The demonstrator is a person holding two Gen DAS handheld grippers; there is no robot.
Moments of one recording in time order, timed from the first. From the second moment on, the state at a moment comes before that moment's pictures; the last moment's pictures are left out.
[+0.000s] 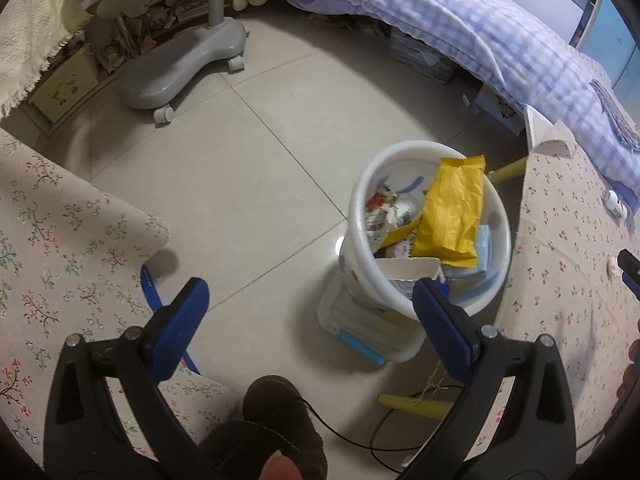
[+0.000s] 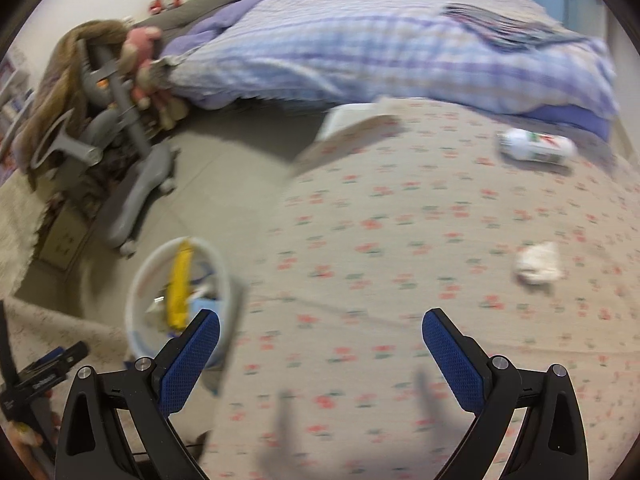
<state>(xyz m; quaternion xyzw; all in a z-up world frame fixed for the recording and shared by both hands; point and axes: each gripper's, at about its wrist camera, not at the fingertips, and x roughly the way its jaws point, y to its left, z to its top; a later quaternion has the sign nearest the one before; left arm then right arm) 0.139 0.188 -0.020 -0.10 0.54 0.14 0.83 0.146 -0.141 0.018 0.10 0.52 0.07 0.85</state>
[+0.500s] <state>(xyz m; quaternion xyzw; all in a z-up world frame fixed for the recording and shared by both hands) 0.162 0.122 -0.008 -0.10 0.53 0.07 0.84 0.165 -0.249 -0.034 0.12 0.54 -0.08 0.83</state>
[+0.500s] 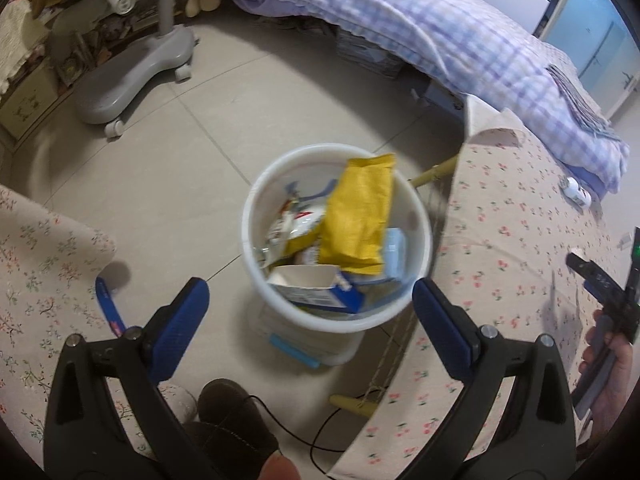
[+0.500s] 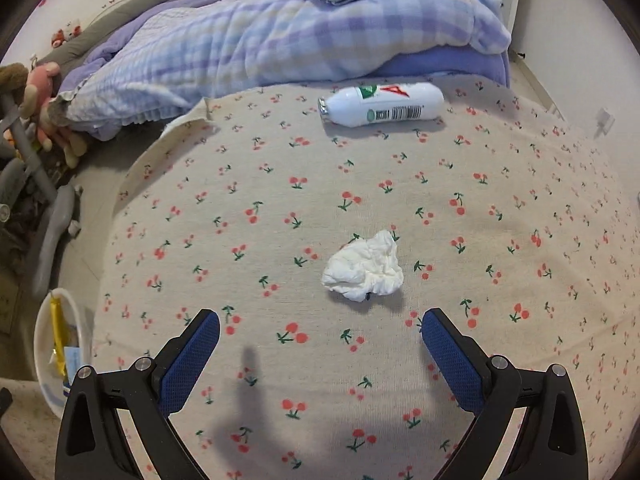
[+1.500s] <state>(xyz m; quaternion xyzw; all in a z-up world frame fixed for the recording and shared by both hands) 0.173 0.003 0.009 -0.06 0.52 -0.02 0.85 0.140 -0.318 -0.004 0.17 0.50 -0.08 0.84</state>
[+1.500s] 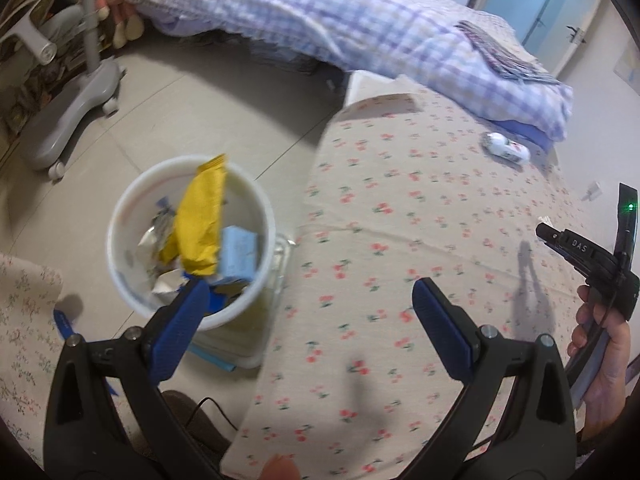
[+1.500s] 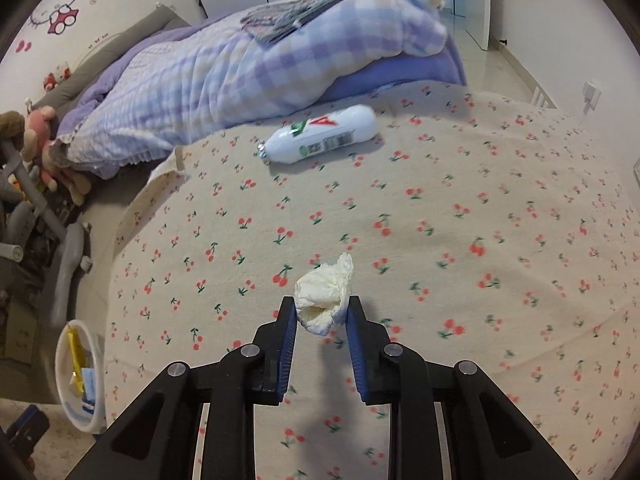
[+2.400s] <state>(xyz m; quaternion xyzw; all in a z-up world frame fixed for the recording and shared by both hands) 0.349 -0.325 -0.018 0.21 0.49 -0.20 0.82 0.053 -0.486 0.029 0.24 0.48 -0.12 0.83</state>
